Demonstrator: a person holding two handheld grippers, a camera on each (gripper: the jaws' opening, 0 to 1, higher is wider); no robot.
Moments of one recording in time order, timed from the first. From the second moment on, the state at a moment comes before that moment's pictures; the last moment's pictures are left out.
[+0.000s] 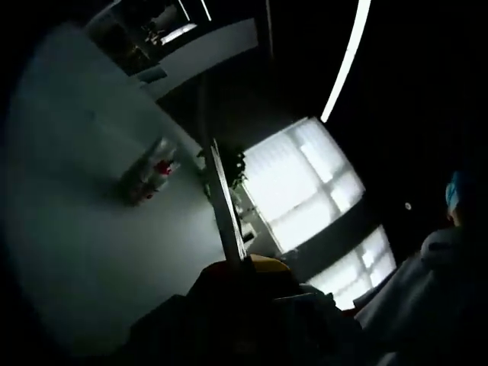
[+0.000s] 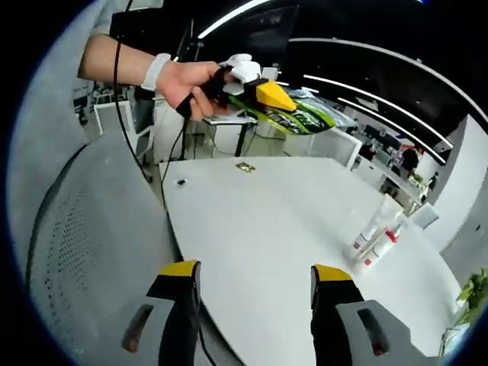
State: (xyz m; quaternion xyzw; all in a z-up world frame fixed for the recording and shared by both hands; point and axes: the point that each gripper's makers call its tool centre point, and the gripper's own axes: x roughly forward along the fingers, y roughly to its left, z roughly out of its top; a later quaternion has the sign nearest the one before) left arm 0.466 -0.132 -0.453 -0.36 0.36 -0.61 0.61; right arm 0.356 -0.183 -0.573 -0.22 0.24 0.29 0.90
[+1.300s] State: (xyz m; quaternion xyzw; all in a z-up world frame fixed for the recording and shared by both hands) left arm 0.582 -0.189 -0.522 -0.36 0.43 -0.55 0.62; right arm 0.363 -0.214 -0.584 -0.22 0.28 0.23 0.91
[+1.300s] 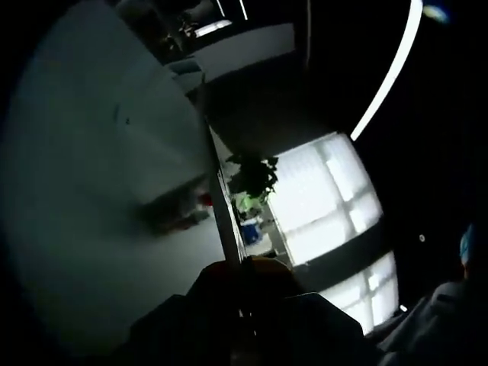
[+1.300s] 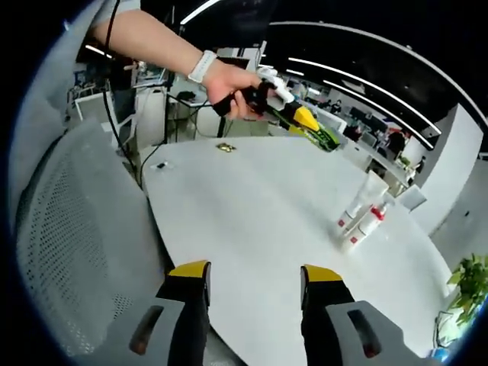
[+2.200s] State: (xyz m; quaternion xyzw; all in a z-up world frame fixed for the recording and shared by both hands) left arm 0.618 -0.224 -0.602 -0.31 0.50 -0.51 0.64; right arm 0.361 -0.210 -0.579 -0.25 0.26 0.24 0.90
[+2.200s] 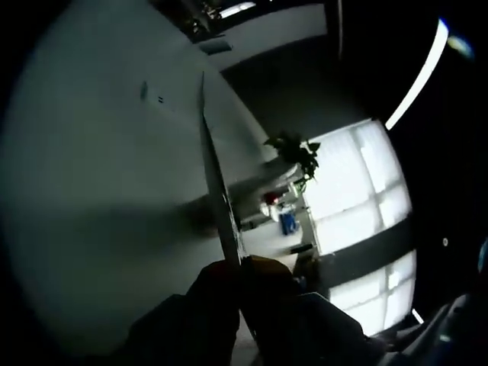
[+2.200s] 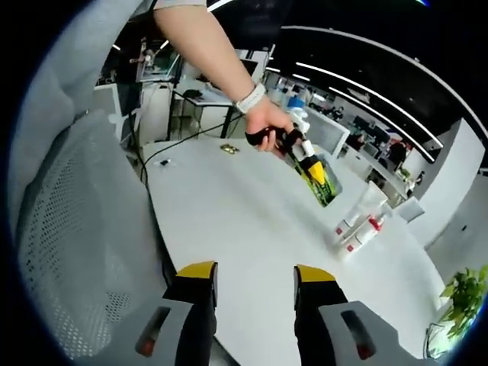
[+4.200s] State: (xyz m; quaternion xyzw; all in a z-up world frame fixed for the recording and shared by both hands) left arm 0.629 -0.266 -0.688 -0.21 0.56 -0.48 0.64; right arm 0.361 -0.222 -0.592 -0.26 0.29 0.23 0.89
